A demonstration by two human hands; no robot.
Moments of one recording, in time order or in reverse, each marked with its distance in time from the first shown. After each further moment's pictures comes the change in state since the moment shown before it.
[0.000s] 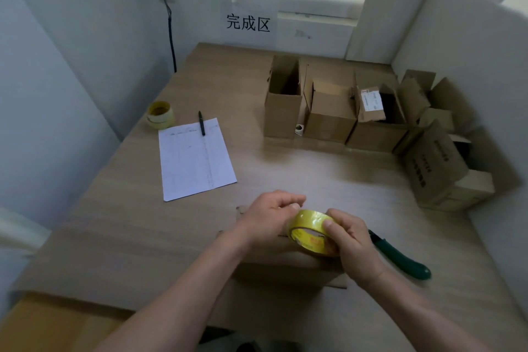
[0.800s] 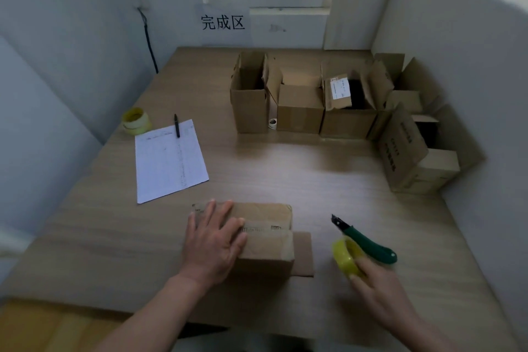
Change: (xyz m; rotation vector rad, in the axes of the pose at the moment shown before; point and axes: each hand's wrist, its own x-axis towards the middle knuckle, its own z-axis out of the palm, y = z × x) left_hand -0.031 -0.072 0.040 1.120 0.381 0.203; right_hand -0.100 0.109 -0.124 -0.597 -0.053 0.144
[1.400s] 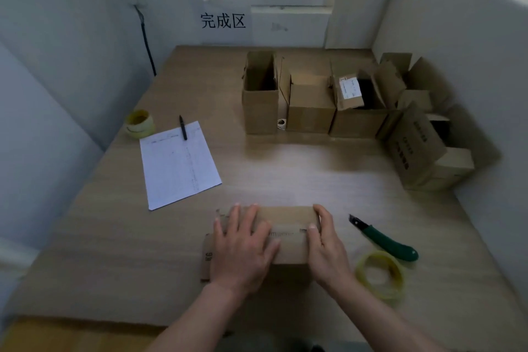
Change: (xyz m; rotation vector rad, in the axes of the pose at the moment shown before) left_hand 0.003 0.000 -0.003 0.044 -0.038 0.012; right_hand 0.065 -0.149 0.070 0.325 0.112 0.234
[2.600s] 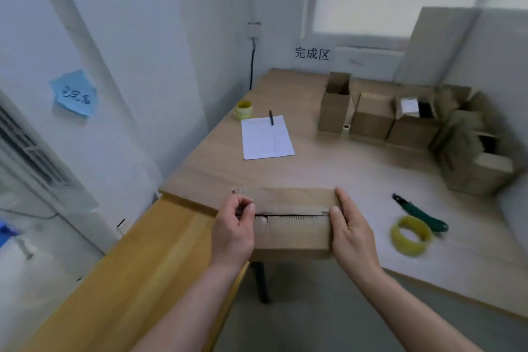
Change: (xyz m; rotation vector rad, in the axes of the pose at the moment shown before) left_hand -0.259 -0.011 -0.129 -0.865 0.542 -0.584; right_hand -0.223 -0.055 -0.004 0.141 -0.025 -0.253
